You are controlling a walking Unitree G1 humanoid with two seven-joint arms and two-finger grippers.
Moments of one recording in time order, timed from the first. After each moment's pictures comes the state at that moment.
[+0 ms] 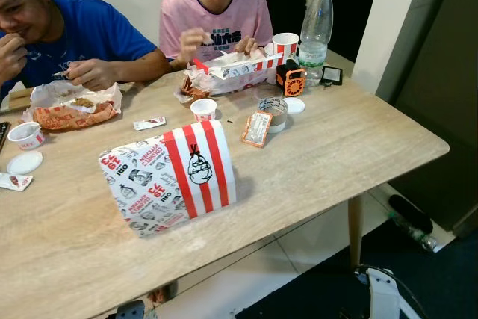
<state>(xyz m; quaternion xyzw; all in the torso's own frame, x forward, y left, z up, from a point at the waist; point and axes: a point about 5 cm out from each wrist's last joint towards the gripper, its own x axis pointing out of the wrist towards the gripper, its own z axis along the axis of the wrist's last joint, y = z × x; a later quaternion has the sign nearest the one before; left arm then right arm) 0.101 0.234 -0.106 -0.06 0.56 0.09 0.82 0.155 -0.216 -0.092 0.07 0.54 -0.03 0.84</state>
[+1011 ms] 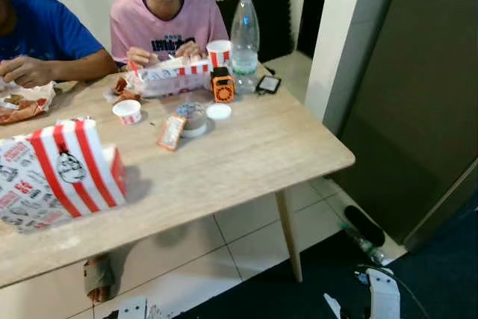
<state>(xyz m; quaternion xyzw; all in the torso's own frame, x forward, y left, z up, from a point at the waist) 0.109 0.226 -0.106 -0.08 0.56 0.11 0.82 0.154 -0.220 -0.092 0.07 0.54 -0.03 0.84</state>
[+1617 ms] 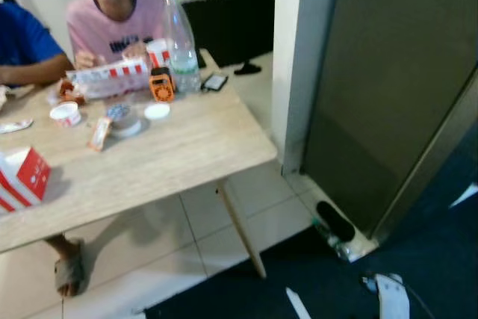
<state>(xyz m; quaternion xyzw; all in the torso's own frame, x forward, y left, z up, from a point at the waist) 0.072 0.226 -0.114 -0.10 0.59 0.12 0.80 0.140 -0.234 -0.094 0.06 0.55 -0.05 0.83</state>
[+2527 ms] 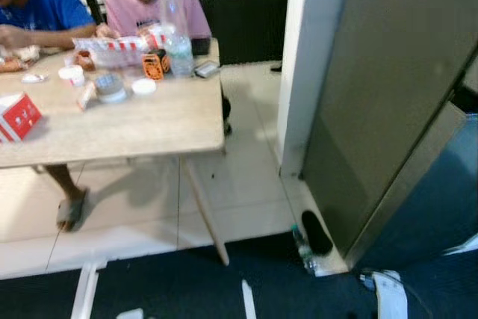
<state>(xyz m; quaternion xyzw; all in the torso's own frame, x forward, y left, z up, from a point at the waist) 0.082 0.224 -0.112 -0.09 0.57 0.11 0.81 0.138 -0.239 -0.093 0.05 0.55 -0.04 0.83</state>
